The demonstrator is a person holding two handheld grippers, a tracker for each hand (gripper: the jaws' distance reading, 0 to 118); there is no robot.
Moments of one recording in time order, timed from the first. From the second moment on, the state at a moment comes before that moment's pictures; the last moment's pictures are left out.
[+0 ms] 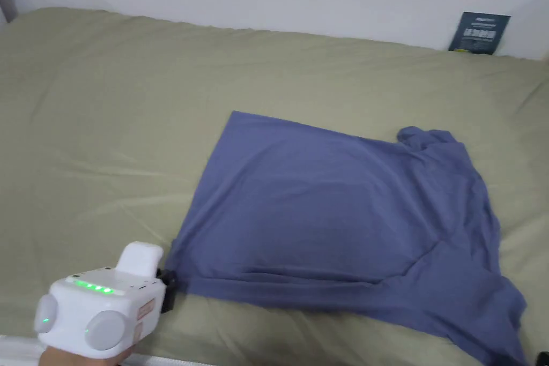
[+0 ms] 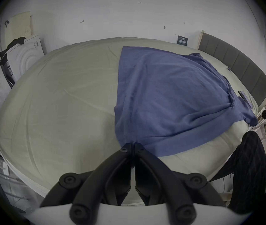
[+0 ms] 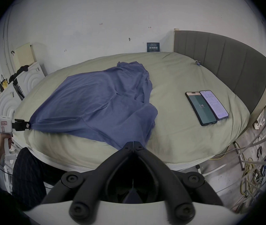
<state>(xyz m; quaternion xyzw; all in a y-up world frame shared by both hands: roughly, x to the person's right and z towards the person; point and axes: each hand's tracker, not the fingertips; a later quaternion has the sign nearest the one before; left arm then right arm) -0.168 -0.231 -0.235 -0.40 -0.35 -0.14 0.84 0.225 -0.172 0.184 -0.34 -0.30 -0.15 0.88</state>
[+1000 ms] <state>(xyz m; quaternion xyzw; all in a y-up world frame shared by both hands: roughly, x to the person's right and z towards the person) -0.078 -0.104 -0.322 -0.39 -0.35 -0.07 0.85 0.347 -0.095 0.043 -0.35 -0.24 -0.16 0.89</state>
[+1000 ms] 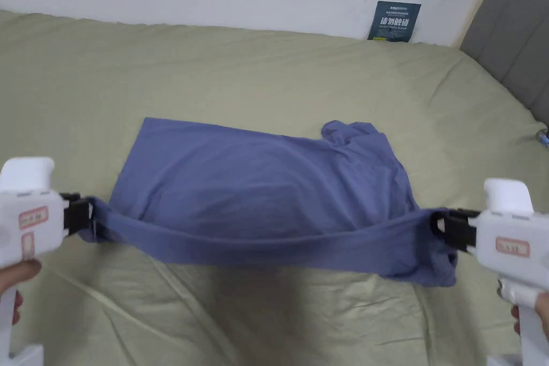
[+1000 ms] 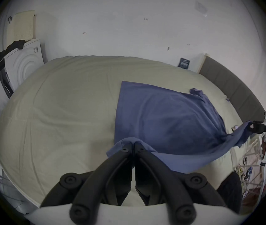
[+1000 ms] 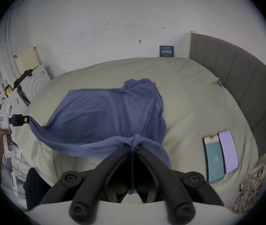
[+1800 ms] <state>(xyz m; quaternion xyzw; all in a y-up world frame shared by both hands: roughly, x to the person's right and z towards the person) -0.132 -0.130 -0.220 -0.25 -0.34 -0.05 0.91 0.250 -0.122 0.108 -0.24 -0.26 -0.07 0.93</state>
